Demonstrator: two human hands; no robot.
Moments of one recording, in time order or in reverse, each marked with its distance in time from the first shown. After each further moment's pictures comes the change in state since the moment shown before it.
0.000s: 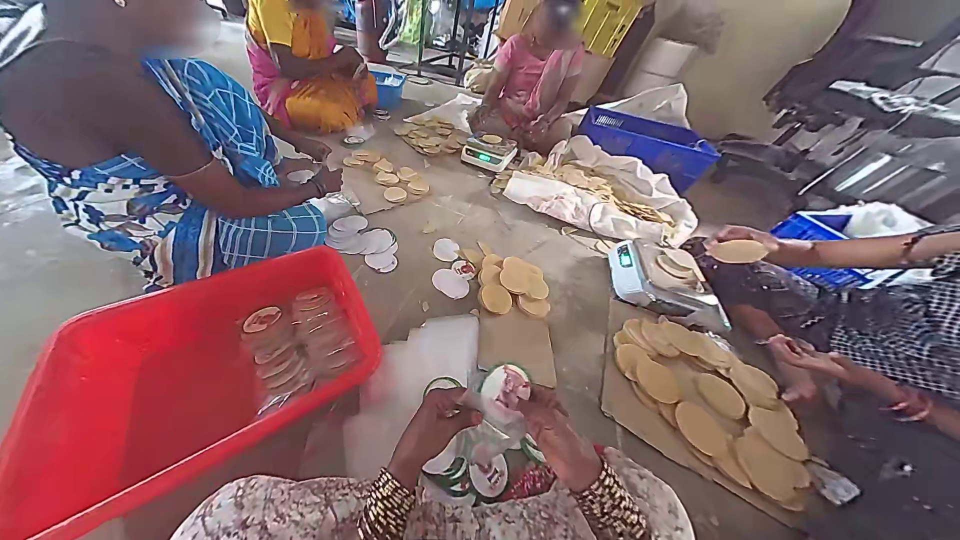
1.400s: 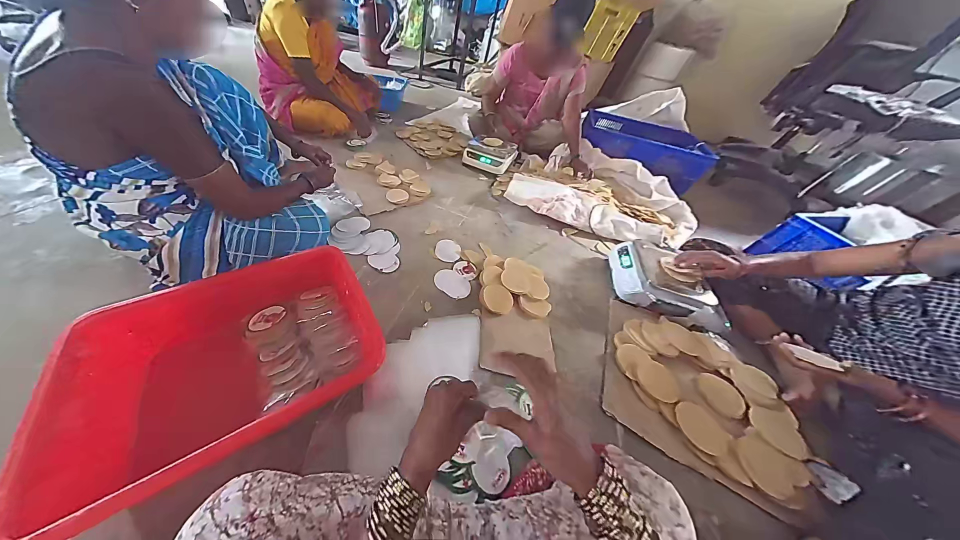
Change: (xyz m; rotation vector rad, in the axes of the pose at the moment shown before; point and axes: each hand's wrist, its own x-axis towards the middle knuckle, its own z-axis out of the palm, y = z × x) left_hand -0.001 0.023 0.012 0.598 0.118 0.106; right_hand -0.007 -0.021 0.014 -1.144 -0.088 -0.711
